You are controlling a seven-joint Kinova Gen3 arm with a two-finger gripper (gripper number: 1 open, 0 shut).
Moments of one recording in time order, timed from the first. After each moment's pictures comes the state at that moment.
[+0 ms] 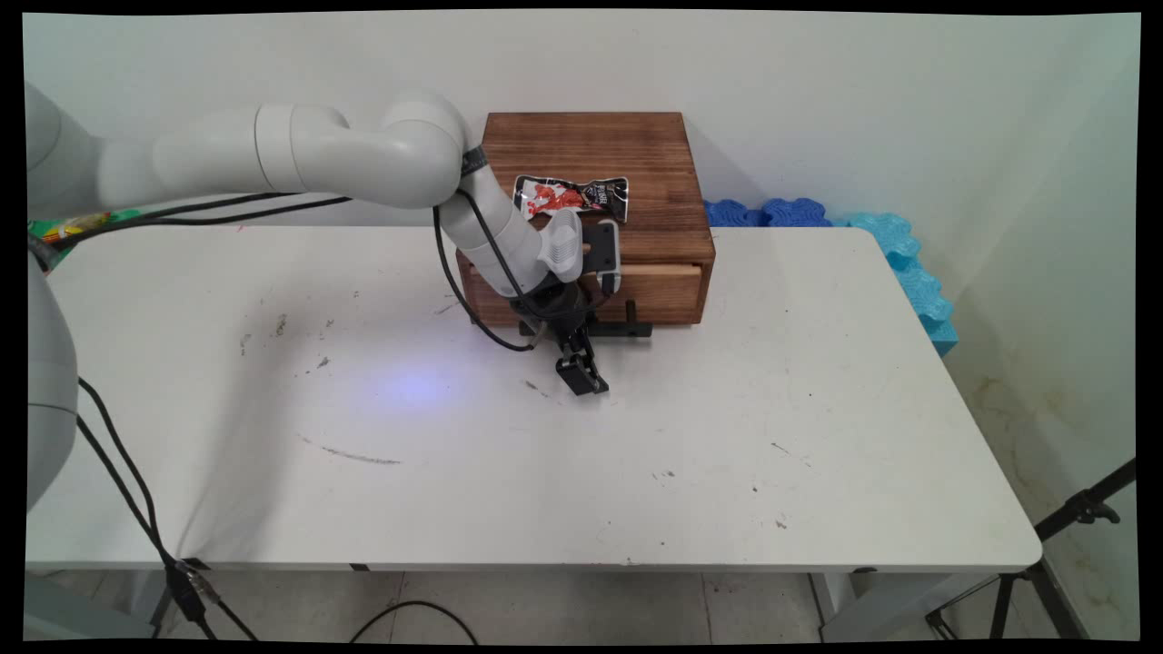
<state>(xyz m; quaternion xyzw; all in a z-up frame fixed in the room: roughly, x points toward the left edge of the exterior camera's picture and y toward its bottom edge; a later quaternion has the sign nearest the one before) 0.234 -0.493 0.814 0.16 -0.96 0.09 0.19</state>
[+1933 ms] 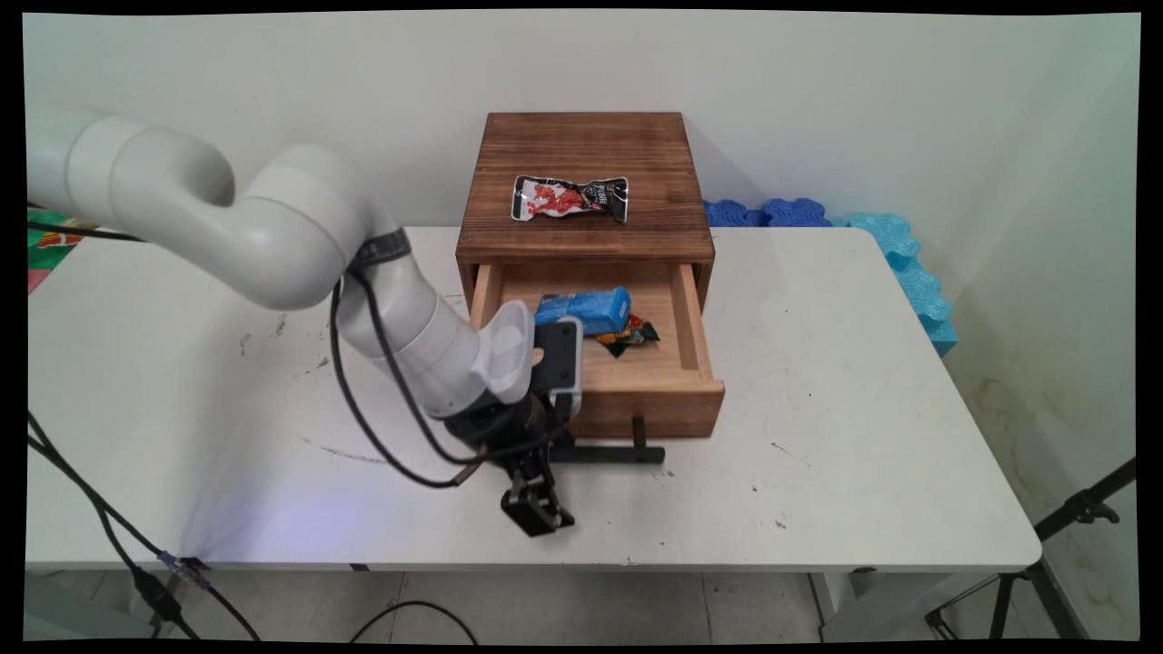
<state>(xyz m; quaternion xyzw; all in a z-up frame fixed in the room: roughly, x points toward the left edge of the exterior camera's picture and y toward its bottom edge) 0.215 -0.324 0.845 0.17 -0.97 0.04 0.20</state>
